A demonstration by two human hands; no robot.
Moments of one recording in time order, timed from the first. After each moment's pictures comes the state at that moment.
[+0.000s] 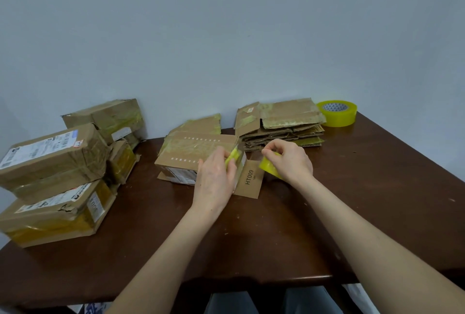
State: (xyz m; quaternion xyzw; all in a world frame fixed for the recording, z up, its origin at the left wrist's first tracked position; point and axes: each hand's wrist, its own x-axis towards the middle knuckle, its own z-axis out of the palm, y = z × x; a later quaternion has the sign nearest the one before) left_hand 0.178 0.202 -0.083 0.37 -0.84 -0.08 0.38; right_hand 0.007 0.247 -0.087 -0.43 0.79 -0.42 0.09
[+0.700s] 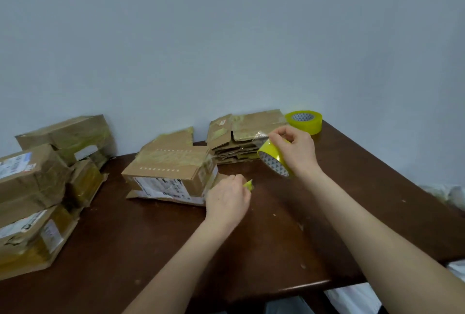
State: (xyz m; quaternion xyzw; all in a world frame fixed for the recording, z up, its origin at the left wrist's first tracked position) left_hand 0.106 0.228 -0.104 0.36 -0.91 0.04 0.20; right_hand -0.056 0.282 -0.061 -0.37 0.71 -0.60 0.03
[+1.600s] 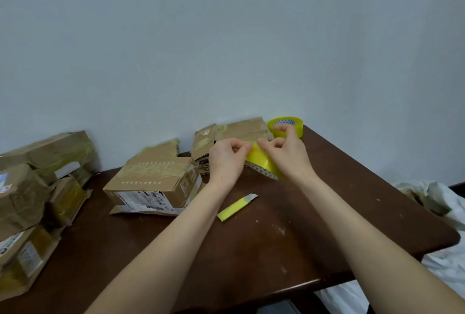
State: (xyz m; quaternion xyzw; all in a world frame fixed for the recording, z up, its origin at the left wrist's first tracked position) left_hand 0.040 0.227 -0.036 0.34 -0.80 -0.30 0.40; right_hand -0.063 0.320 -0.047 -0.38 0.70 -0.60 0.09
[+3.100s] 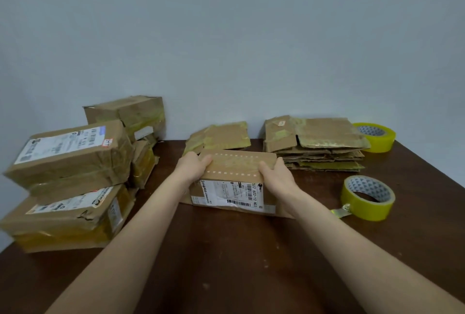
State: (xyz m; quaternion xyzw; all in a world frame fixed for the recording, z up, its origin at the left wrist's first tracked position) left_hand 0.243 0.038 -0.063 0.58 -0.76 -0.25 0.17; right_hand 0.082 0.158 -0.085 -0.34 0.77 -0.45 0.29
